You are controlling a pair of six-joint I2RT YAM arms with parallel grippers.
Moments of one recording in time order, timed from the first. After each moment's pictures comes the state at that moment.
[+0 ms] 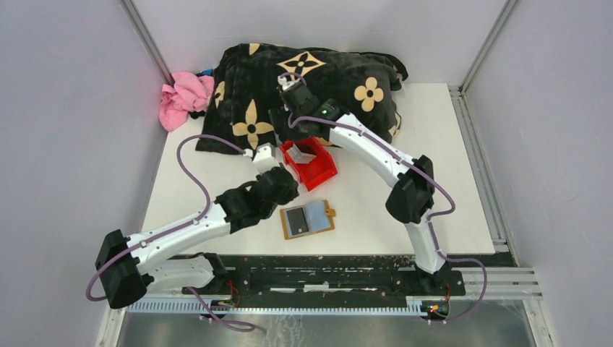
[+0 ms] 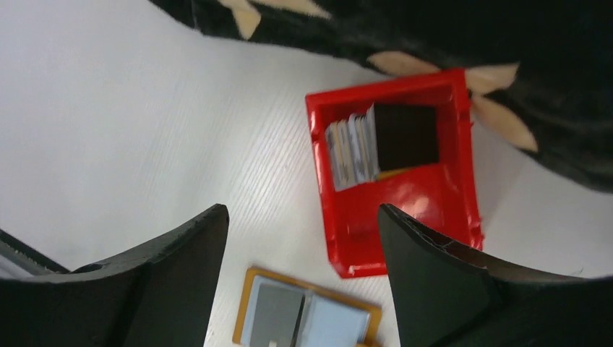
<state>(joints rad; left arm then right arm) -1.01 1.10 0.82 -0.39 -0.59 -1.00 0.84 2.08 2.09 -0.82 0.13 0.41</state>
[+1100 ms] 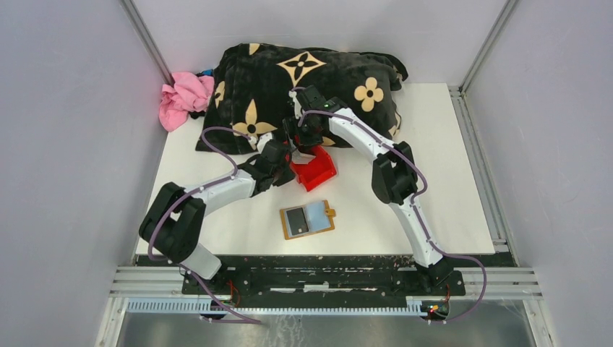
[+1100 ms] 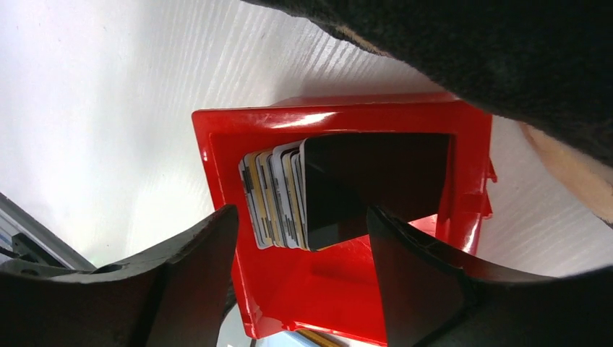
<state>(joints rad) -0.58 1.55 0.87 -0.15 -0.20 -0.88 0.64 2.44 2.31 -0.89 -0.25 0.30</state>
